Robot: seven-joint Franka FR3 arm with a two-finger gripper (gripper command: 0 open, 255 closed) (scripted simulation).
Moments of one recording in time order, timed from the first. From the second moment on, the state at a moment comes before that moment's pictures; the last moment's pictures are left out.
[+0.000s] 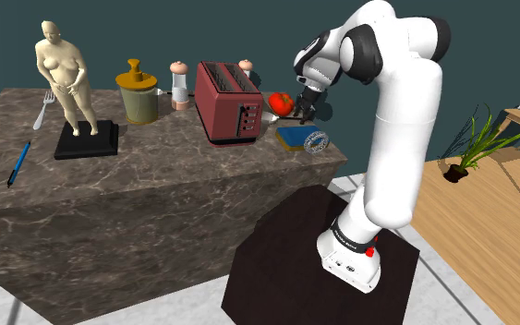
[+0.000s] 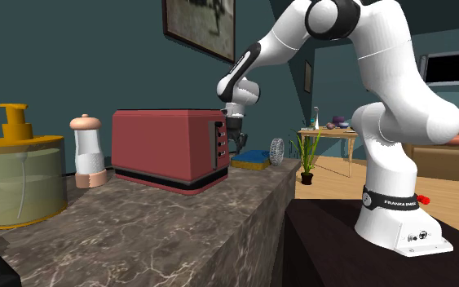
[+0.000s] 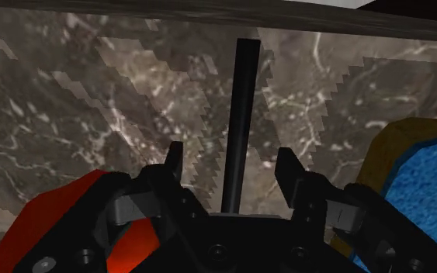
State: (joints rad) arm 0.20 0.37 -0.97 -2.05 0.53 2.21 -2.14
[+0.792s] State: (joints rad) arm 0.22 0.34 -0.99 -2.05 0.51 2.19 -2.13
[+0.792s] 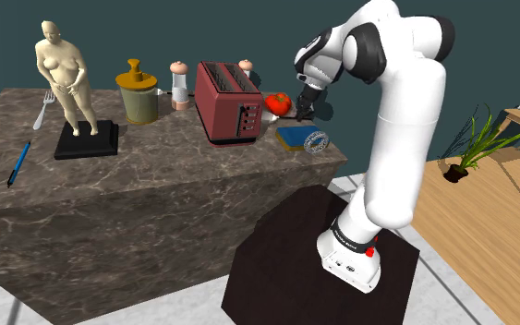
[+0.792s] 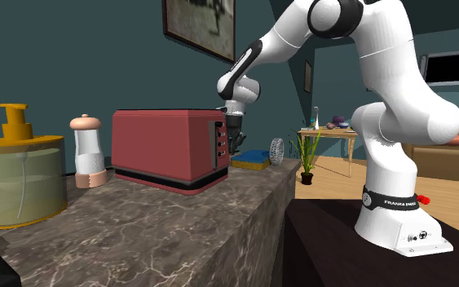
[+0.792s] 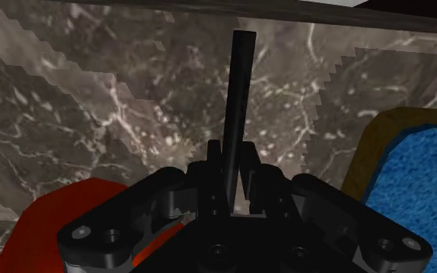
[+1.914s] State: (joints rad) arm 0.32 0.19 -1.09 -1.96 0.32 2.03 -1.99
